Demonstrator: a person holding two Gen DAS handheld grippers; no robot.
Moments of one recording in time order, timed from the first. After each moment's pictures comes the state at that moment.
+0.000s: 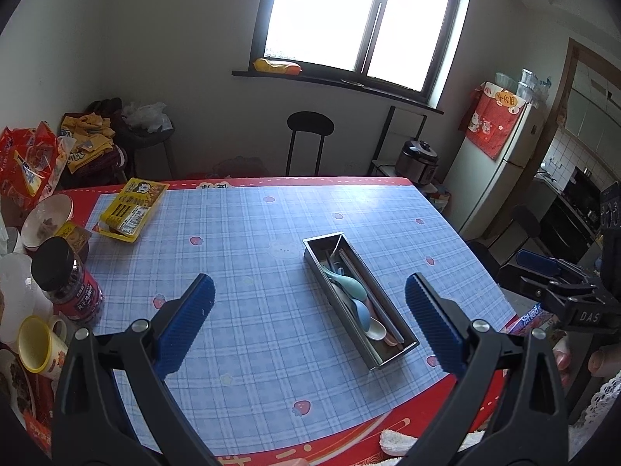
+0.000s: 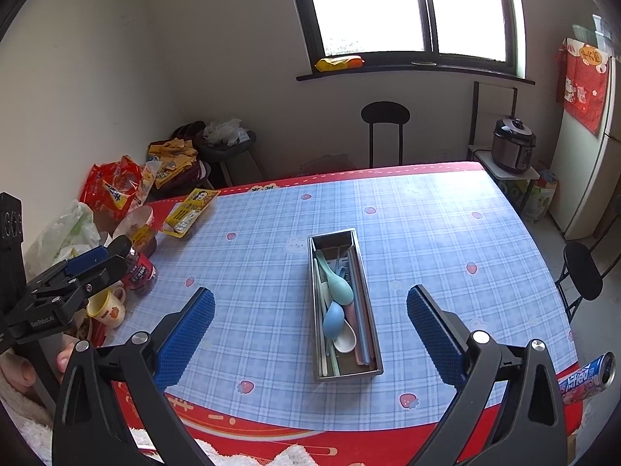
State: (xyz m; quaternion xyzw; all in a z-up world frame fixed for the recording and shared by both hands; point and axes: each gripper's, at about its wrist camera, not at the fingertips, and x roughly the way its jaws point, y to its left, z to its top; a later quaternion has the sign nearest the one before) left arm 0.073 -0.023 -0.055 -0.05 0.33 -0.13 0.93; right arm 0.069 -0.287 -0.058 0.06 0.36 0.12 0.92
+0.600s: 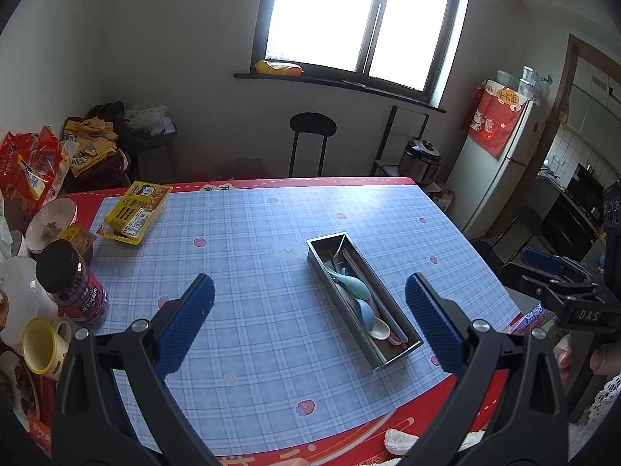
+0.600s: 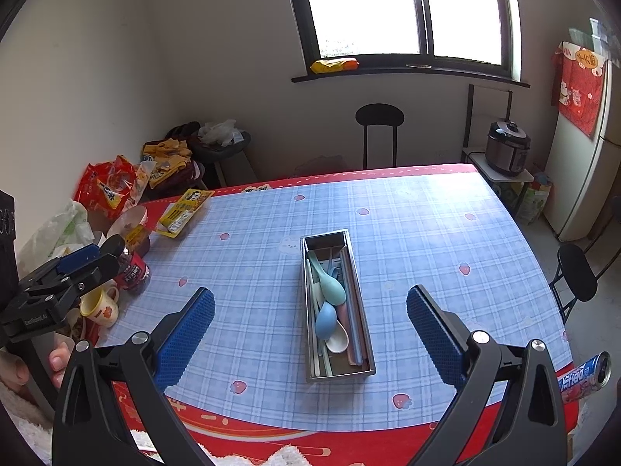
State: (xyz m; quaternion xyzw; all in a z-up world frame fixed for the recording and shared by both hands) left arm 0.071 -0.026 -0.051 -0.04 0.33 -0.12 0.93; right arm 0.067 -0.289 -0.059 0.05 0.35 0.11 0.93
